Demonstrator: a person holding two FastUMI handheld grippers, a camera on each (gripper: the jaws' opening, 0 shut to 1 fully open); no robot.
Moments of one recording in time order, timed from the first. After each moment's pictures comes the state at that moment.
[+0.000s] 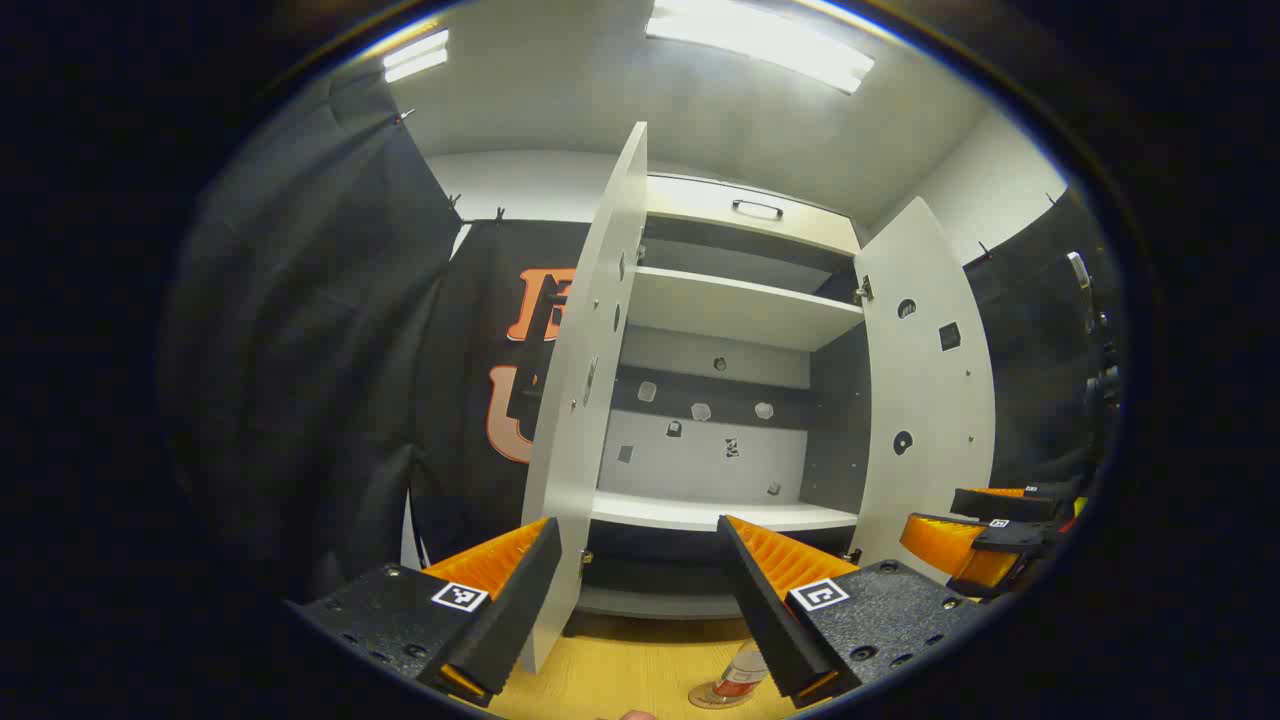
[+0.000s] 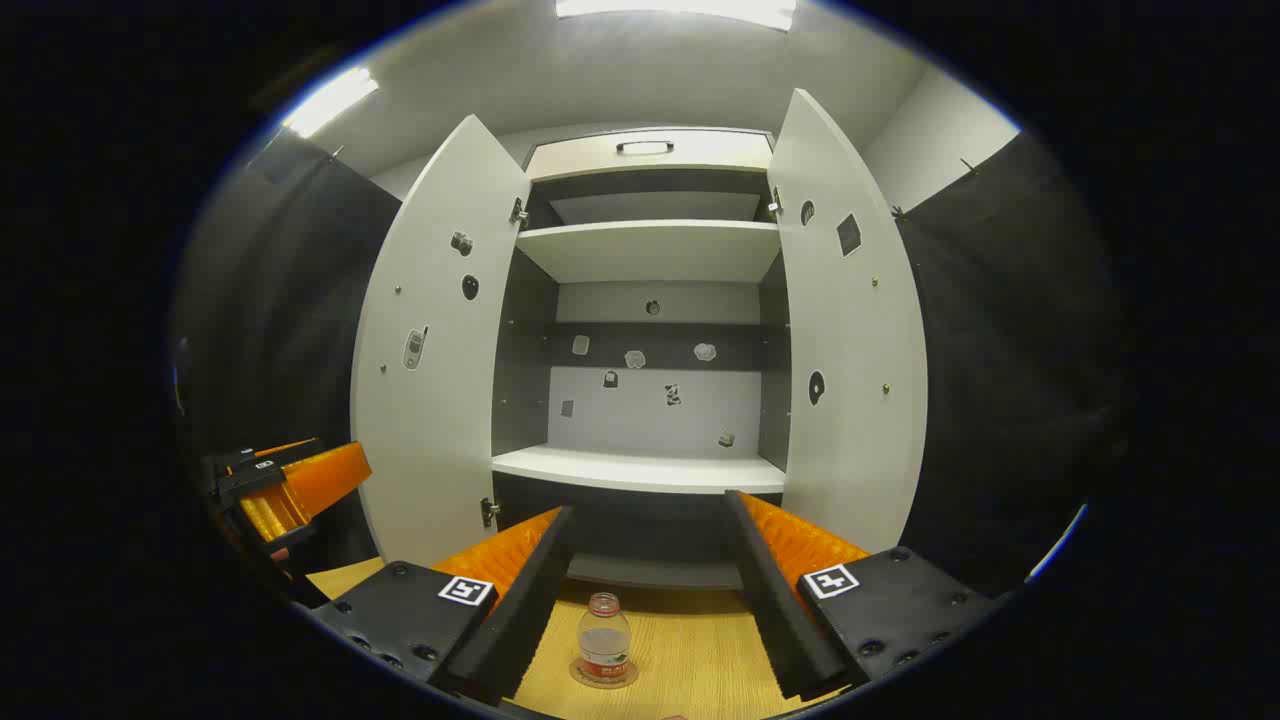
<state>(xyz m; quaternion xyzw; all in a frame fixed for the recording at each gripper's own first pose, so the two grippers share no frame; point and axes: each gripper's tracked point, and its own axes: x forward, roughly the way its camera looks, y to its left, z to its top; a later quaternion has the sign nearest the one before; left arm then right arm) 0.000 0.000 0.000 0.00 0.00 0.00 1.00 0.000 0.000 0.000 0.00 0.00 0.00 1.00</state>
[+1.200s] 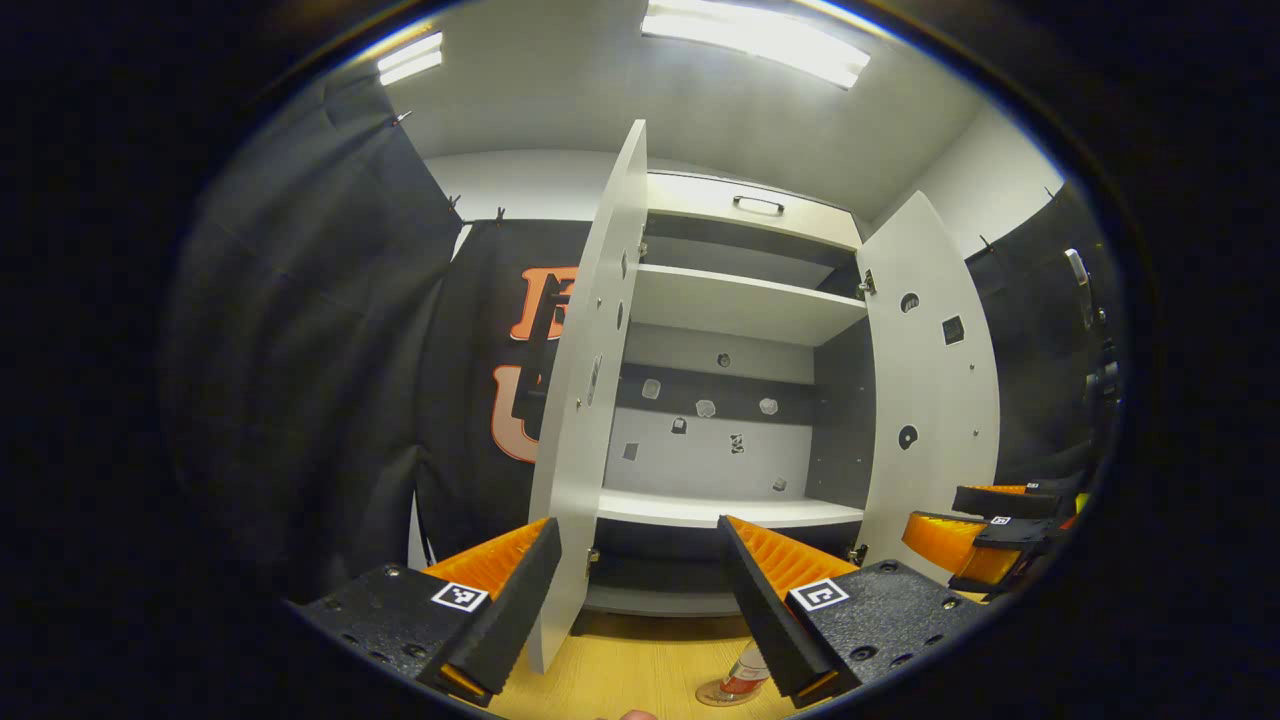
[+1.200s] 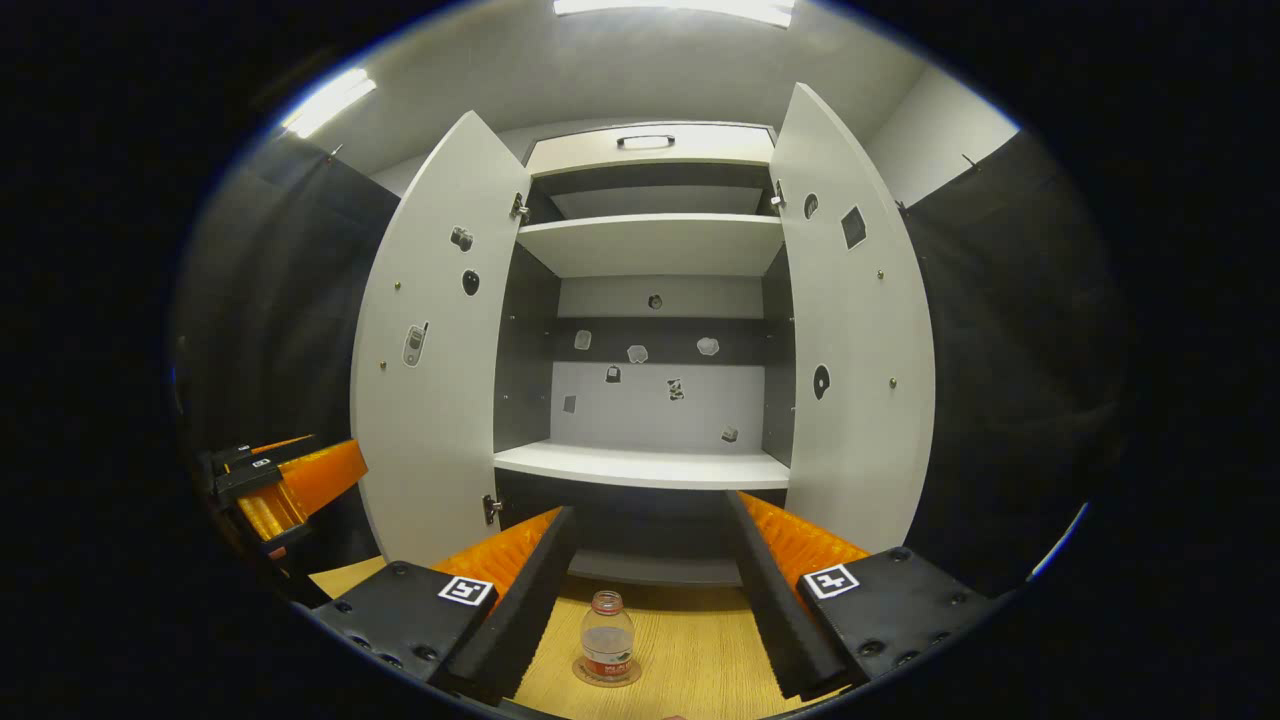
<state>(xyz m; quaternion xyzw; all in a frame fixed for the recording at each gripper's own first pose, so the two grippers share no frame) 0.001 0.003 0.003 0.02 0.00 0.01 1.00 0.004 0.003 -0.005 0.00 0.01 0.00 1.00</state>
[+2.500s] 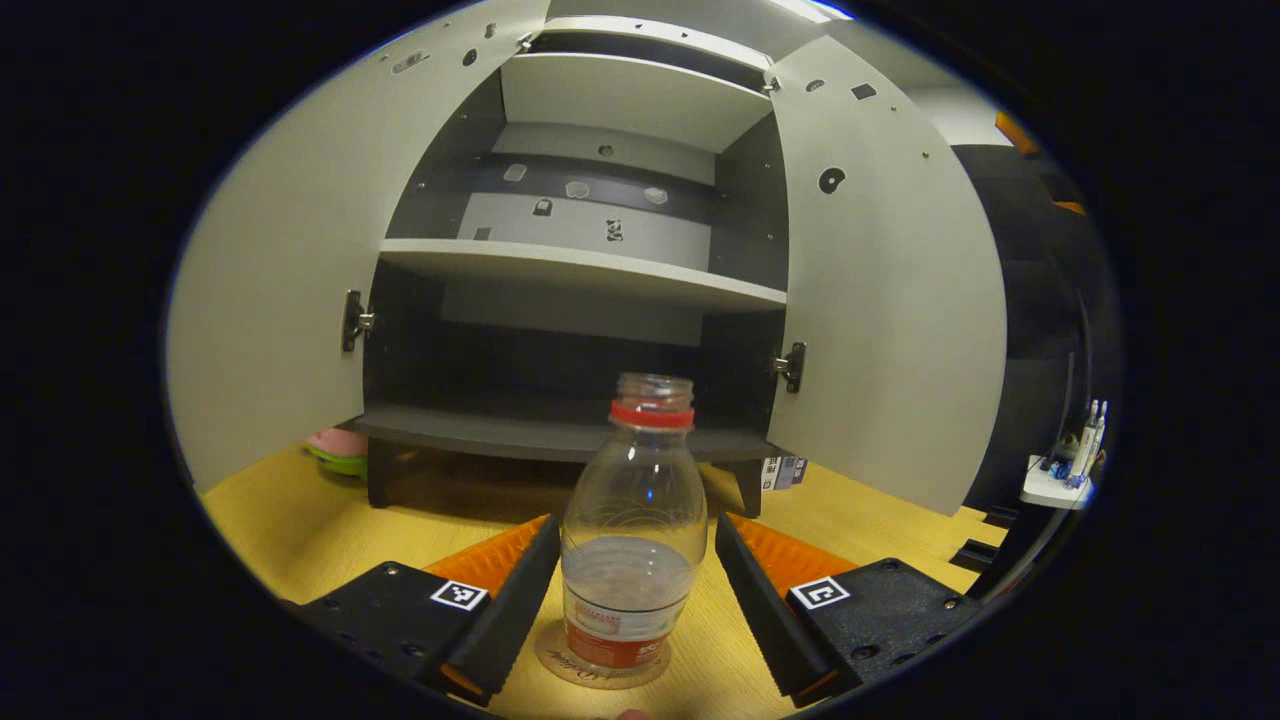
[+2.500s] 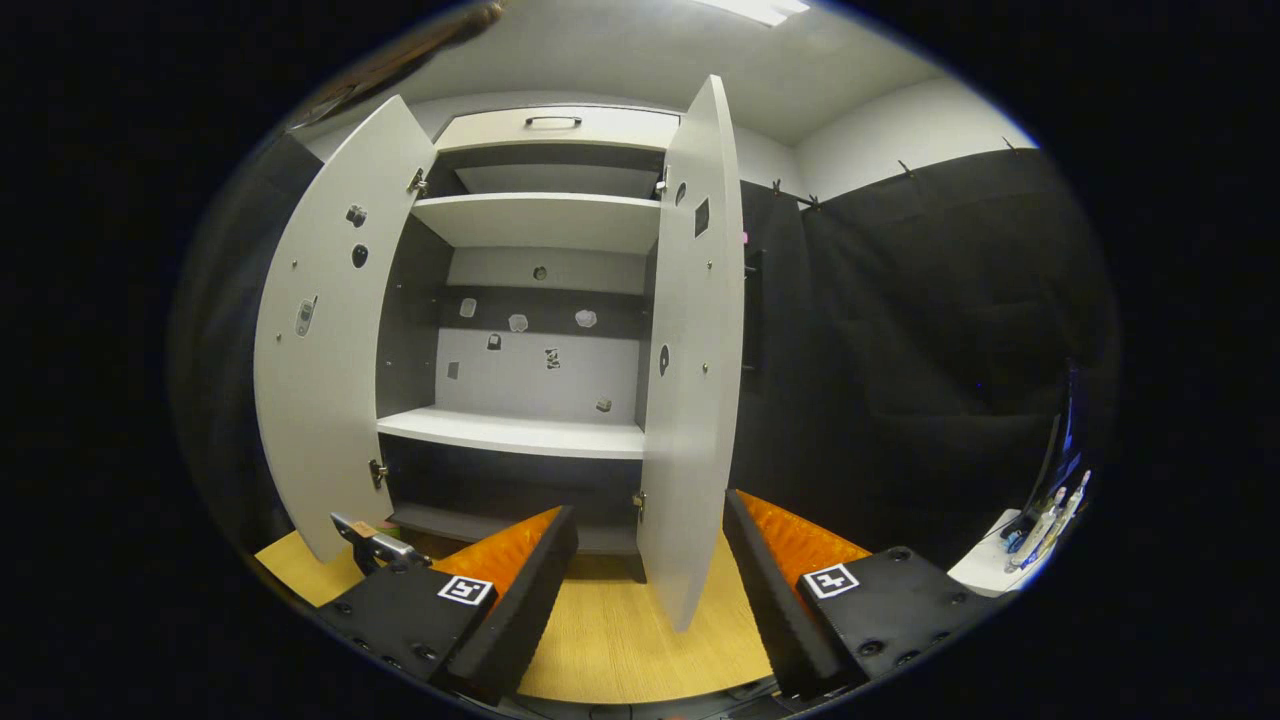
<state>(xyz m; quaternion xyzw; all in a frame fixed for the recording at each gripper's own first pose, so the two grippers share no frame) 0.046 -0.155 -0.325 0.00 0.19 -0.12 0.97 -0.045 -0.113 -0.002 -0.02 0.06 -0.14 0.99</state>
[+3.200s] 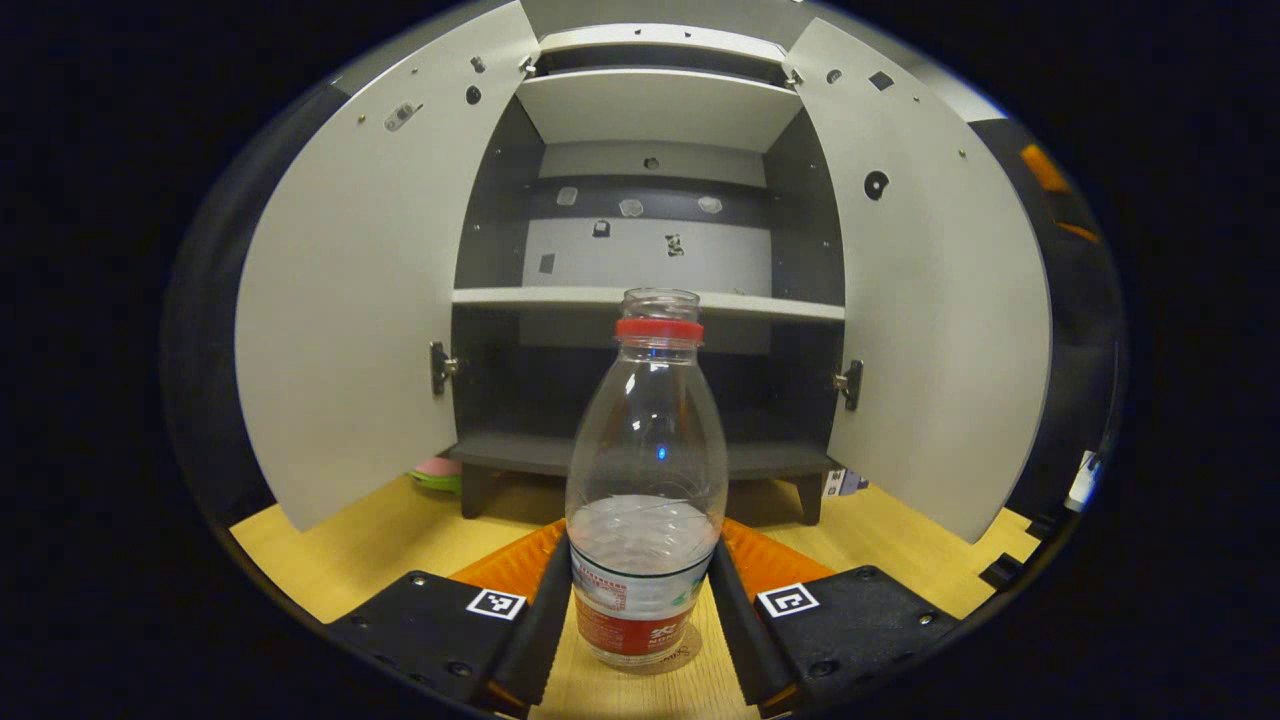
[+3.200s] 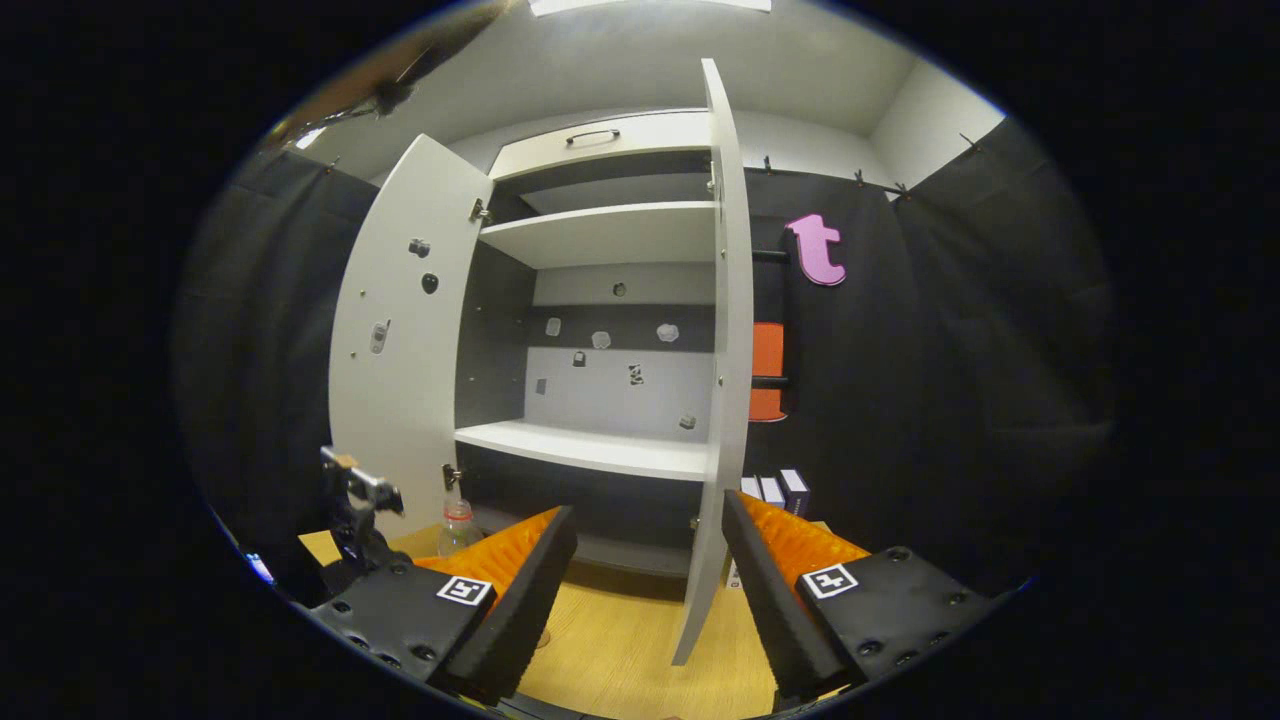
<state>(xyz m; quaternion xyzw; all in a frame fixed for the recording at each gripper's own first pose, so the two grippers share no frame) 0.043 -0.132 -0.225 0.05 0.18 0.01 0.98 -0.022 -0.149 -0.006 0.00 0.04 0.07 1.00</state>
